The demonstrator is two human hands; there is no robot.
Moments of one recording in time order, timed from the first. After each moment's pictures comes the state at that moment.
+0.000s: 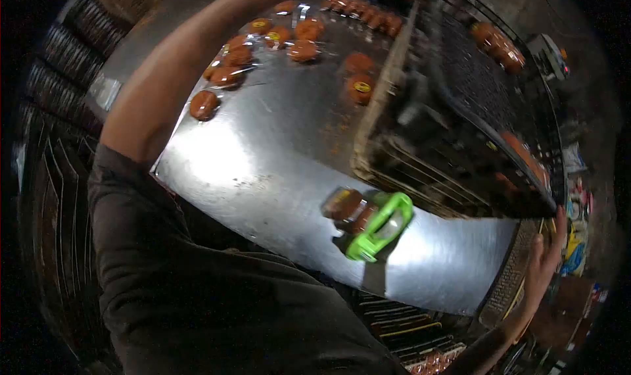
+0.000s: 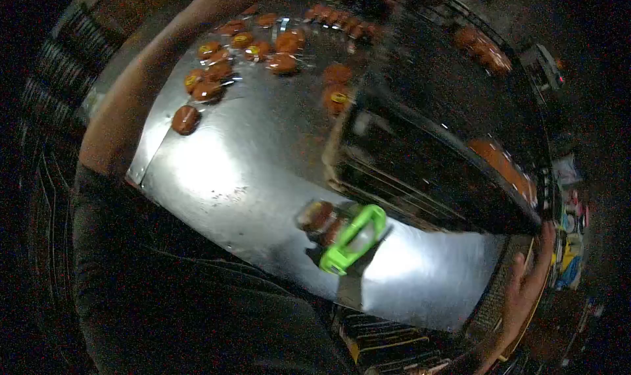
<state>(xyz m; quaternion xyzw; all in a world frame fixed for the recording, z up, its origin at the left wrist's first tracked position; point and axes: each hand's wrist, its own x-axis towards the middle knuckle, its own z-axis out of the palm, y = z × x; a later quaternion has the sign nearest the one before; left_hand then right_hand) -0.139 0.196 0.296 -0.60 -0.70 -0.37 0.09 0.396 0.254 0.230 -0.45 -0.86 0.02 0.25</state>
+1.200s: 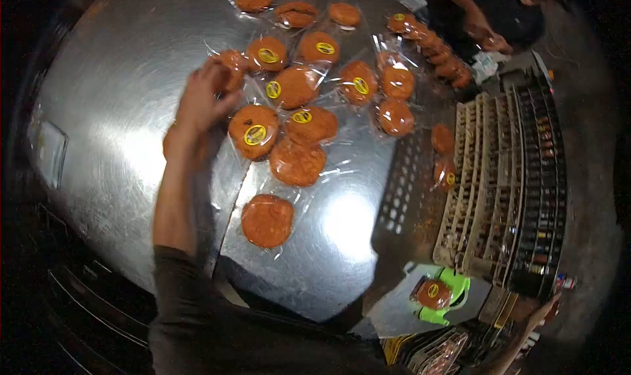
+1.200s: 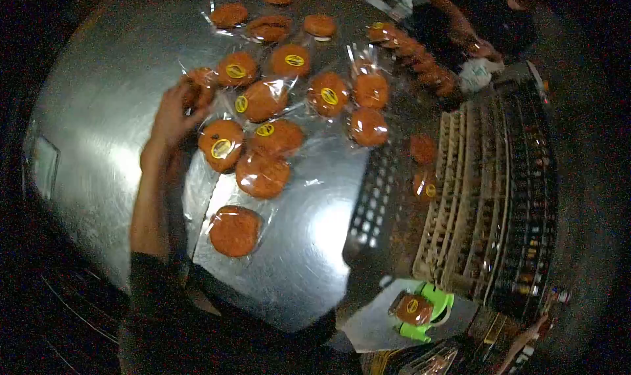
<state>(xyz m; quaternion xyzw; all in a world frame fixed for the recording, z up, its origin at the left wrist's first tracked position) -0.664 0.084 -0.080 -0.50 -0.81 -0.31 0.03 0.297 0.241 0.227 -0.69 -0.68 -0.08 0.24</state>
